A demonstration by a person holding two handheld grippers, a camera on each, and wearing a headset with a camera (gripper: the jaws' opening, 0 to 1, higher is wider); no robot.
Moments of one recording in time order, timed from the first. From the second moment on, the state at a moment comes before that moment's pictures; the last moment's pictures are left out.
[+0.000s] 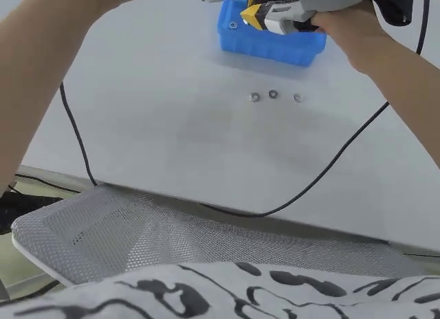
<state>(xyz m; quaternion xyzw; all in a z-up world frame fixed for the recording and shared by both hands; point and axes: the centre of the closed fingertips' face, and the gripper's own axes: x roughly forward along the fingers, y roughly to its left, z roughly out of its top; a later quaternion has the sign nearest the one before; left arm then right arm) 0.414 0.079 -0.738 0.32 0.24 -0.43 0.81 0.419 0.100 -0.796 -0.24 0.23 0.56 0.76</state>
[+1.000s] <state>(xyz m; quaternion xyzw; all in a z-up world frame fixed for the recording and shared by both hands) 0.410 0.083 -0.746 0.30 0.26 -0.43 0.81 0.430 0.101 -0.817 -0.20 0.27 0.57 0.75</state>
